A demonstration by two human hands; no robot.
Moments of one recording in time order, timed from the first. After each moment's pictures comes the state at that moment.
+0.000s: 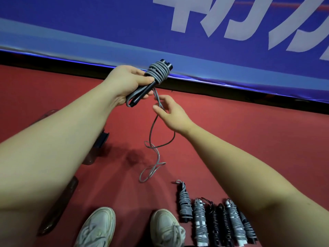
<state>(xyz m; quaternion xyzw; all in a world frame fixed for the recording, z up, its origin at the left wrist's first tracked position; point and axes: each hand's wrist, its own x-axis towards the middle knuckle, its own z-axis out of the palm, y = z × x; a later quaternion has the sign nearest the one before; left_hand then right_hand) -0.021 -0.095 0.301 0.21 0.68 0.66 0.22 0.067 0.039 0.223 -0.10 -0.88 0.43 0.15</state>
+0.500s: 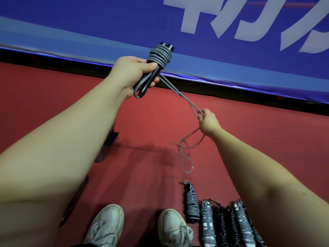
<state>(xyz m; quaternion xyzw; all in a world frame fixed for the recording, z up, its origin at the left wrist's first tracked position) -0.027 -0.108 0.319 0.20 0.64 0.72 0.18 0.080 0.119 0.183 -0.37 -0.89 0.25 0.10</state>
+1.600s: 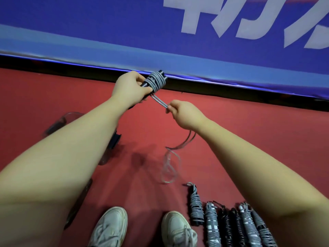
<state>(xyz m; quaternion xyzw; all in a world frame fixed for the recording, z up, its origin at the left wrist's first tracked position) -0.044 -0.107 0.279 0.23 0.84 0.49 0.01 0.062 0.037 0.248 -0.12 -0.97 0.21 0.07</state>
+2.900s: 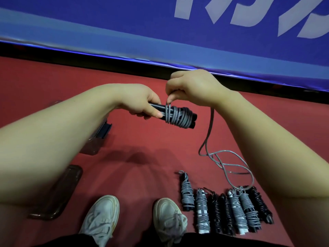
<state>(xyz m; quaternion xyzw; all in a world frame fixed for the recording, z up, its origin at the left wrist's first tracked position) 0.006 -0.106 0.290 0.47 0.82 0.17 0.29 0.098 0.063 0.303 0.17 -0.97 -0.02 0.17</state>
